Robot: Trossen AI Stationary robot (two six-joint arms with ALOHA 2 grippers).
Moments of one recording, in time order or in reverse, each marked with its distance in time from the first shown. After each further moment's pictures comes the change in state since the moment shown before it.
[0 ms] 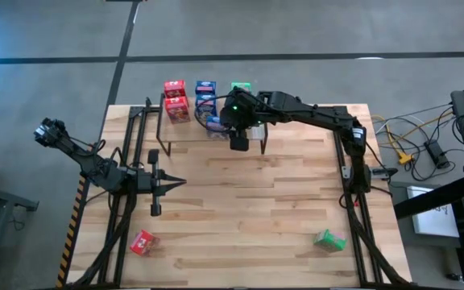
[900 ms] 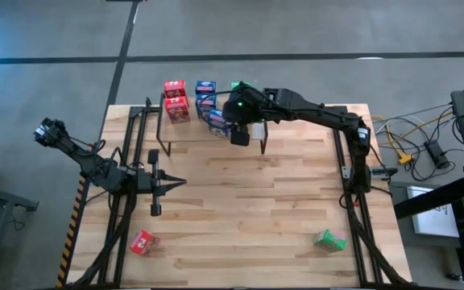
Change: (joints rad) left arm 0.000 0.000 0.000 -0.001 0.000 0.000; right arm 0.003 -0.042 0.002 0.020 0.089 0.019
